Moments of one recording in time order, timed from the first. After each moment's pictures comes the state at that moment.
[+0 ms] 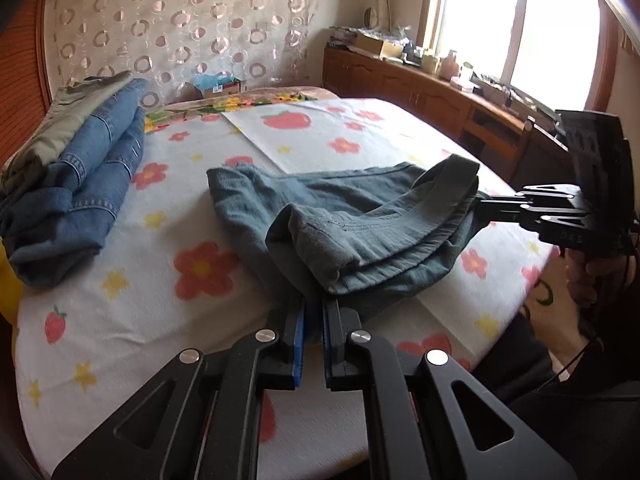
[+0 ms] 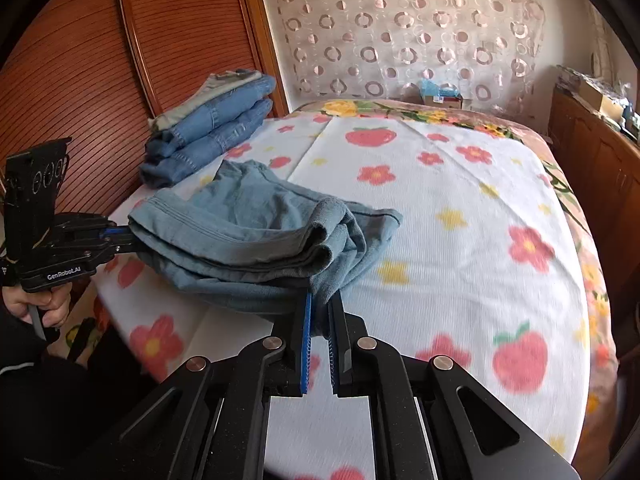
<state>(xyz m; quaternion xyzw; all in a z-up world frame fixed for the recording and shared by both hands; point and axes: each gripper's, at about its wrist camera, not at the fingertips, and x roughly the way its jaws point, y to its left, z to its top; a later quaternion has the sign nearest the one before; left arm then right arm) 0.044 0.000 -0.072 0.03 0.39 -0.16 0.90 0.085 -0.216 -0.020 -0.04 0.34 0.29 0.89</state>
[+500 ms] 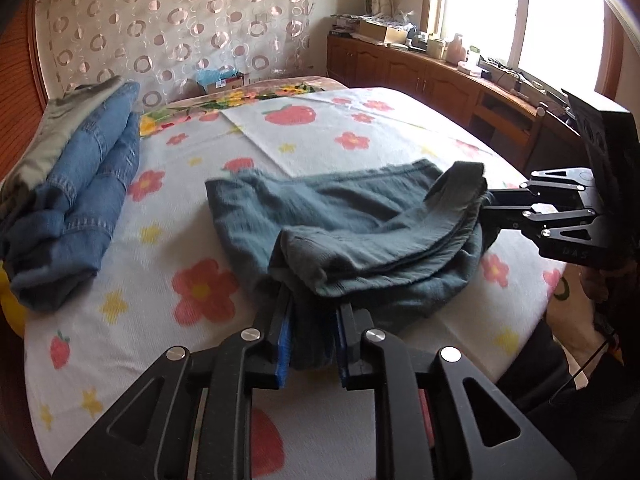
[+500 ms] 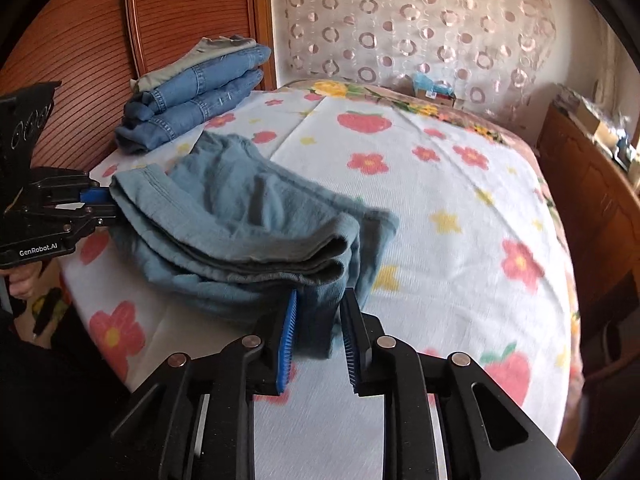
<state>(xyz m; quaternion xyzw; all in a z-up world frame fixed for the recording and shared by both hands) 0.075 -0.011 -0.071 0.05 0.41 -0.15 0.90 0.107 -0.183 -0.013 -0.12 0.35 0.26 0.89</state>
